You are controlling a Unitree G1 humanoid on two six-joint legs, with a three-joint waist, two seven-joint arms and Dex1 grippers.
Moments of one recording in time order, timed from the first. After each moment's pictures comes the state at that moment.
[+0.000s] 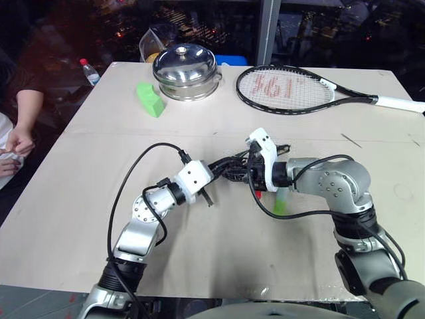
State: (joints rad) left arm -0.17 0.42 -0.12 -0.15 -0.07 -0.04 -0.66; right arm -0.61 -0.23 0.15 -0.29 0.68 1.20 0.48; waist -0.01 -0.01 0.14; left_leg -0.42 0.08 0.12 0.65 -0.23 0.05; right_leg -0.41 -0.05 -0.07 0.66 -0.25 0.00
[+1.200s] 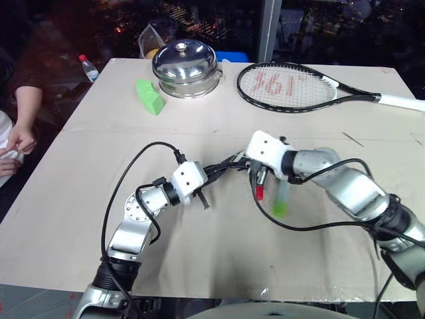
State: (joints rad) left arm -0.18 0.47 -0.10 -0.08 -0.11 -0.14 -0.78; right arm -0.75 -0.64 0.65 -0.32 0.07 0.60 0.57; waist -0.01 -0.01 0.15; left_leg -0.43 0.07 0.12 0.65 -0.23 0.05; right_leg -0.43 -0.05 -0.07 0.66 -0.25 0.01
